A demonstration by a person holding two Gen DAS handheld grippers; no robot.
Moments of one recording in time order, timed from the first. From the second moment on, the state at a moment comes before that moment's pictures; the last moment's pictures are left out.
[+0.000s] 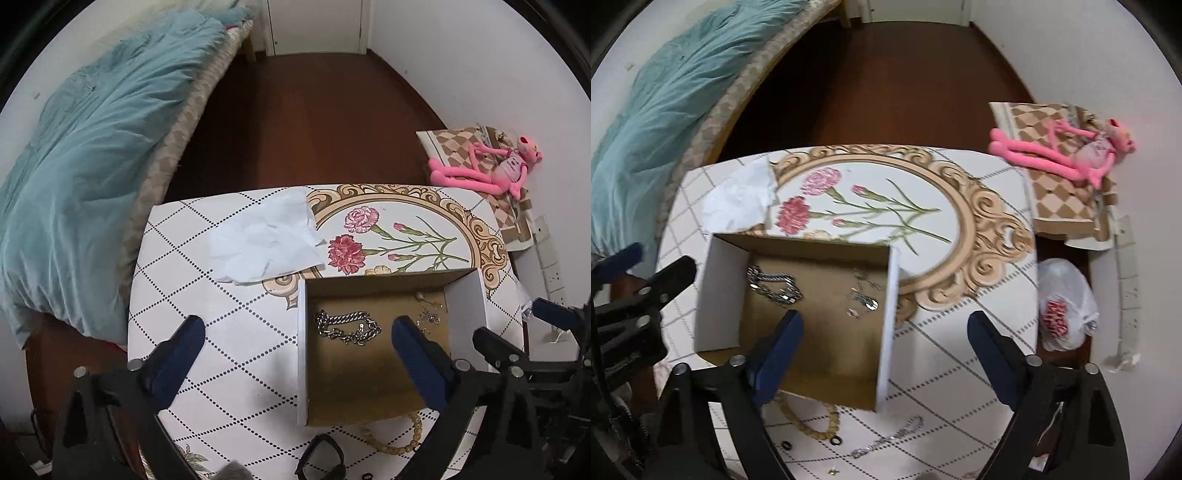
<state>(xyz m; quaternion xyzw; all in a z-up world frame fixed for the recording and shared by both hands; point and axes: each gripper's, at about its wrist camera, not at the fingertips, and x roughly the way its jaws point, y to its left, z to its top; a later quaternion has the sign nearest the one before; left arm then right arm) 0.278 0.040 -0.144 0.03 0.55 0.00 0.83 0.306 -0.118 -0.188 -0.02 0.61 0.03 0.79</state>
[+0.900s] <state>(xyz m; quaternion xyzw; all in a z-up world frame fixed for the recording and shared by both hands) 0.158 0.056 -0.063 -0.01 0.46 0.04 0.89 0.194 -0.112 -0.106 -0.03 0.50 -0.01 0.86</state>
